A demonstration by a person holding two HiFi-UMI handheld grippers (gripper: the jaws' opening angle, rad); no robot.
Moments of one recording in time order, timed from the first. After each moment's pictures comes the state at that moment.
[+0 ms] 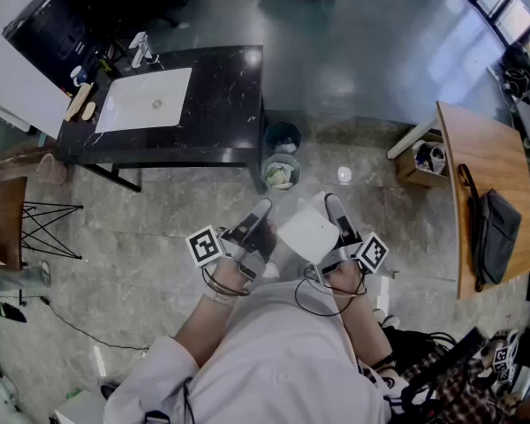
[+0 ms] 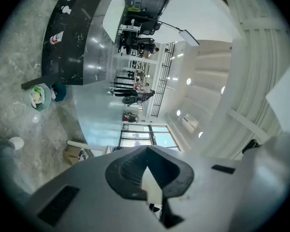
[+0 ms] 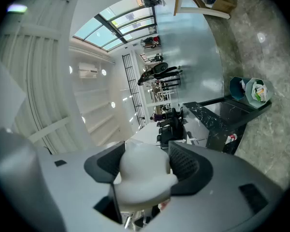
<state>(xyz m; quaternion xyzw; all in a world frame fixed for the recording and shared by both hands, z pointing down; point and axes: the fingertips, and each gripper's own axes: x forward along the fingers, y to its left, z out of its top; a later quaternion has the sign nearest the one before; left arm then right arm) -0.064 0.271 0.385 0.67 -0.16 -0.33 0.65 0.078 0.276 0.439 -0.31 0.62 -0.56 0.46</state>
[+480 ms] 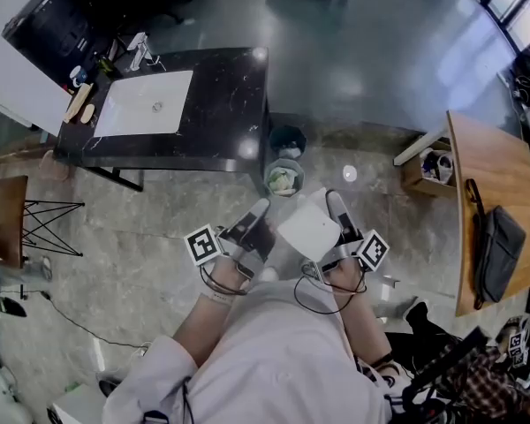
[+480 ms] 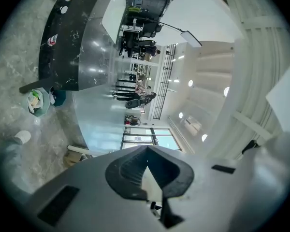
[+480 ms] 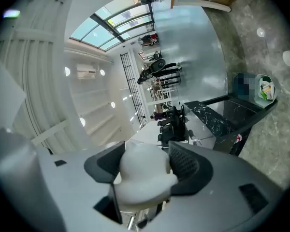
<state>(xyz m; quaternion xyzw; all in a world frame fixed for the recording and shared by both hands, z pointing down) -0.051 0.208 0.399 0.66 -0.18 -0.34 0.65 0.076 0.202 0.396 -0.28 0.63 -0.56 0.47</state>
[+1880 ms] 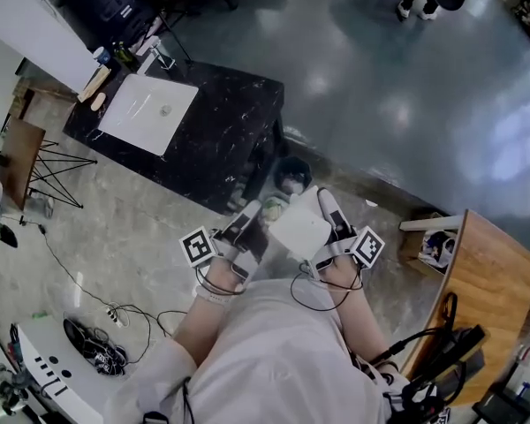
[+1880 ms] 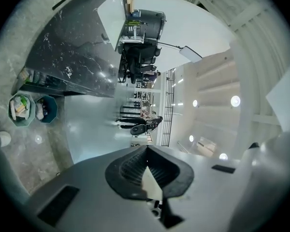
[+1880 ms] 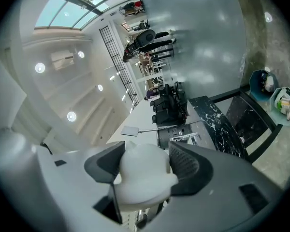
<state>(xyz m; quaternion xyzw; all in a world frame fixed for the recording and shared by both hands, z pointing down) 0.063 -0.037 0.399 0.60 -0.33 -0.42 0.60 0.180 -0.092 0.394 -0.17 0.65 -0.65 0.35</state>
